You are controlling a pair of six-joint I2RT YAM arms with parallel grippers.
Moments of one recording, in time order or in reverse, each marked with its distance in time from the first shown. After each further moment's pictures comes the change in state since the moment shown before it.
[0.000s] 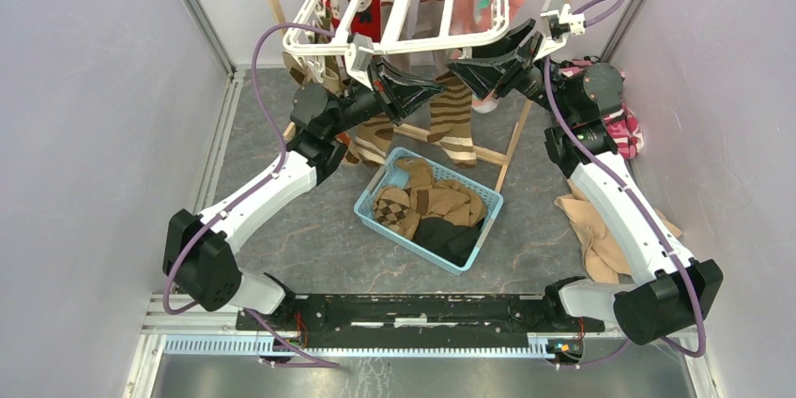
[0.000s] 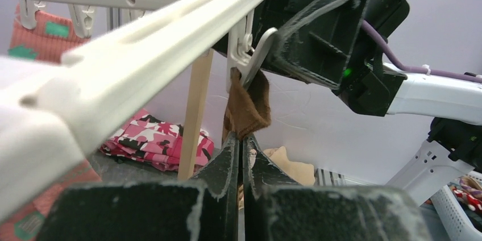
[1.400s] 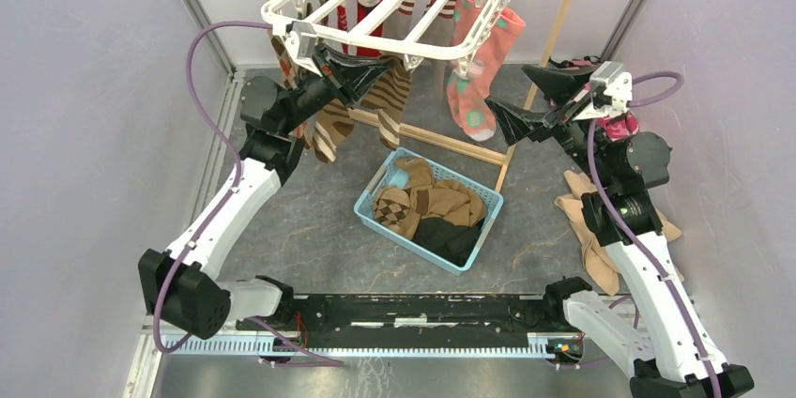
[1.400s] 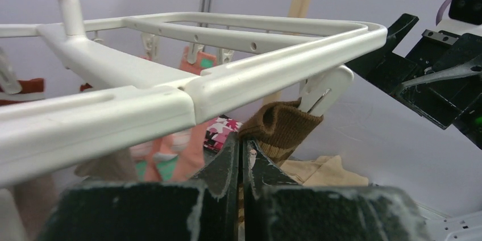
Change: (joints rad) left arm 0.218 -0.150 -0.017 -0.171 -0.009 0.038; right arm -0.047 -0.429 -0.240 -0.250 0.259 -0.276
